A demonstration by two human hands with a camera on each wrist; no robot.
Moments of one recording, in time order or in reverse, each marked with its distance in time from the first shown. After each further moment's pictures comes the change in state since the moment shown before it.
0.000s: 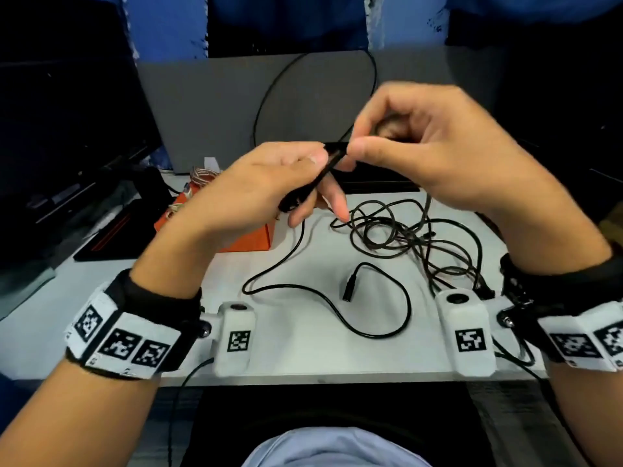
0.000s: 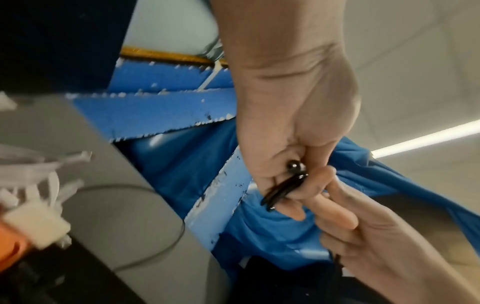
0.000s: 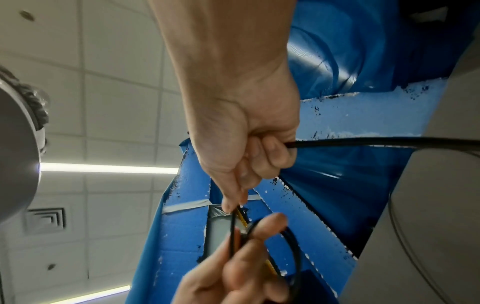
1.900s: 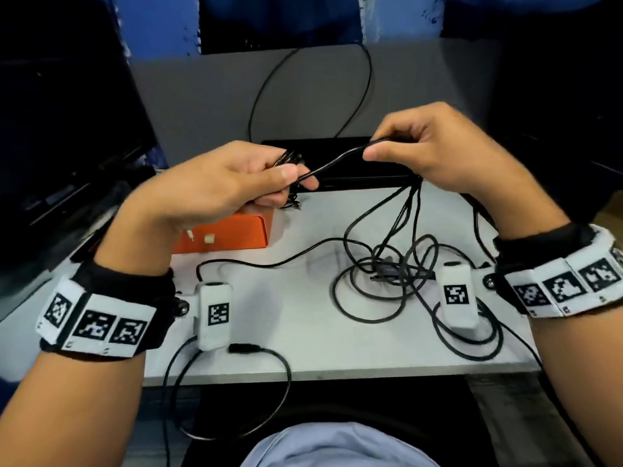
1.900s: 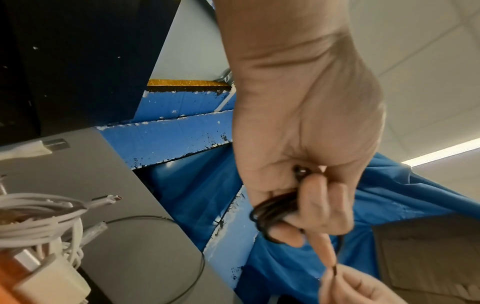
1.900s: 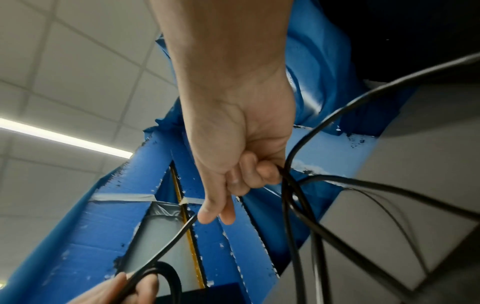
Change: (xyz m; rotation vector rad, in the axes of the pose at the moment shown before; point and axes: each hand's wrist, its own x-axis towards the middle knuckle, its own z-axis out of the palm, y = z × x) left_hand -0.006 0.000 -0.033 0.186 -0.133 -0.165; right_hand 0.008 0.058 -0.012 -0.199 0.032 0.147
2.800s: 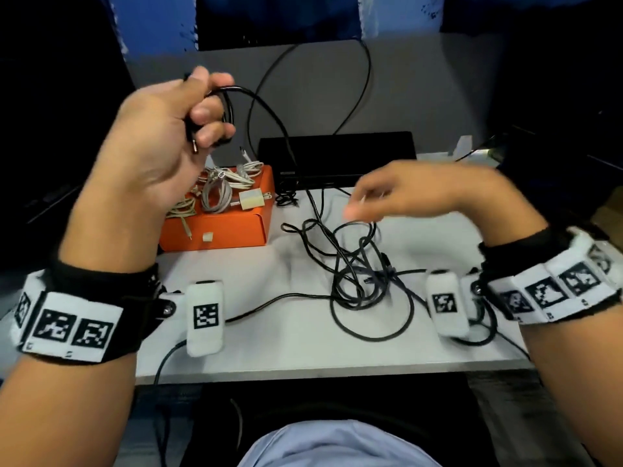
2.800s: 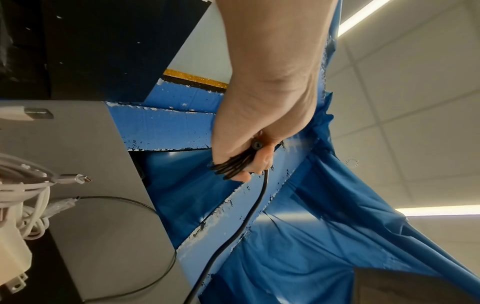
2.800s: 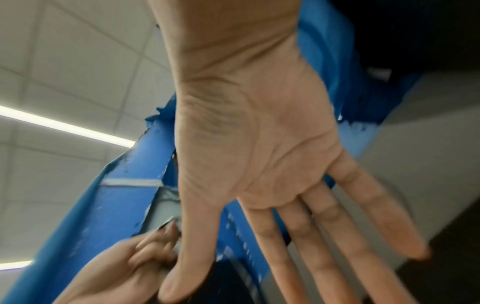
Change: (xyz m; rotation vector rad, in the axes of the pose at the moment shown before) left_hand 0.008 -0.004 -0.023 -0.690 0.653 0.039; right_hand -0.004 -0.008 0.020 -0.166 -0.592 0.228
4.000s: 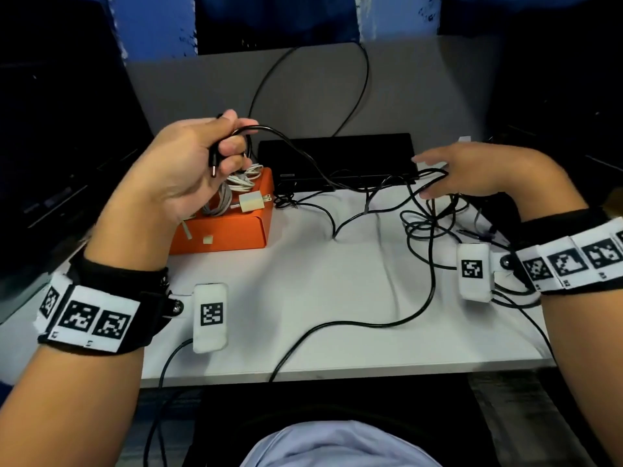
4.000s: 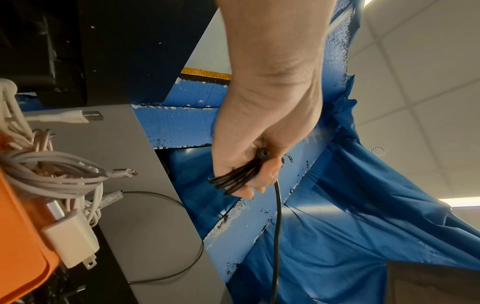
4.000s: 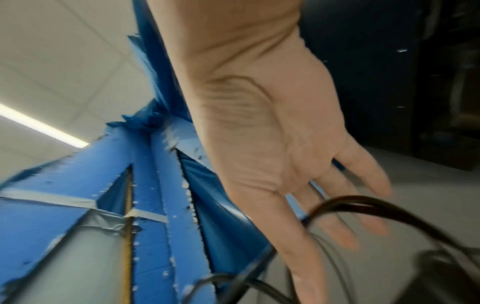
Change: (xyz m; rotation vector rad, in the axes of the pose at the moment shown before) left_hand 0.004 -0.018 -0.001 0.089 -0.063 -0.200; right_hand 0.002 0.093 -0.033 -0.113 0.179 0.360
